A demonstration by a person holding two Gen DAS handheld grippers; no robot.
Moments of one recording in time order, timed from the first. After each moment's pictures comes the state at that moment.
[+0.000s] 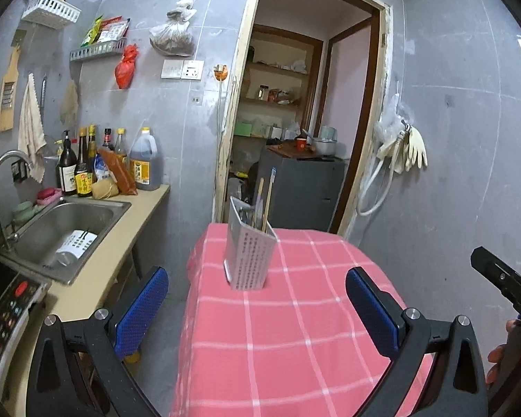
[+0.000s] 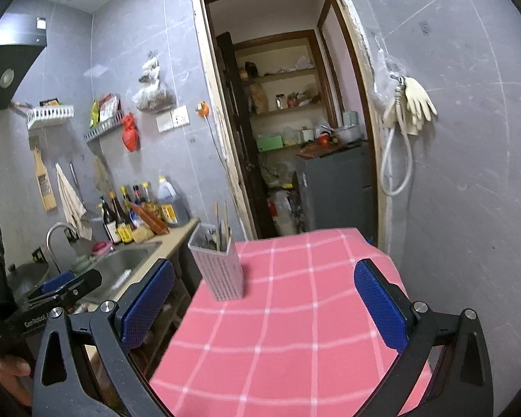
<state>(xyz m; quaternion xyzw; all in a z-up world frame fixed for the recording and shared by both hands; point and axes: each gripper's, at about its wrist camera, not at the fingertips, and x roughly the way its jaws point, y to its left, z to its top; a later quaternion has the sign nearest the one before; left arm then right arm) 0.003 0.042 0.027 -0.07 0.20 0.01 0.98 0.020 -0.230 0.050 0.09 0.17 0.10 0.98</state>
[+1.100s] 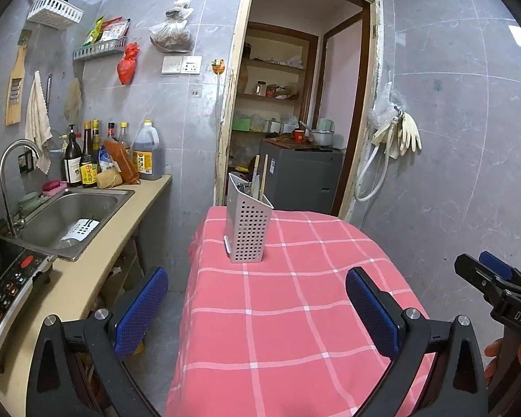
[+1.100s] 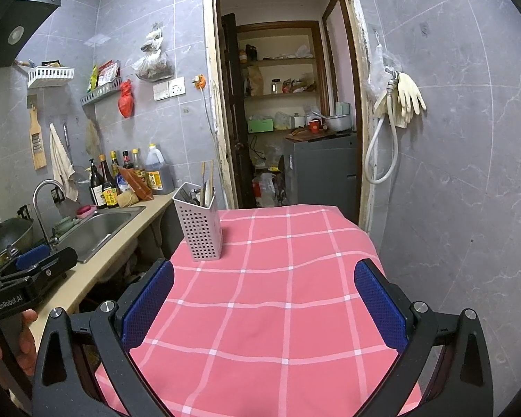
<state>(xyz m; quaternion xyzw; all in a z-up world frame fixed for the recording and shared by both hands) -0.037 0.021 -0.003 -0.06 0.20 0.02 0.98 -0.011 -0.234 0.022 0.04 0.20 0.08 0.98</state>
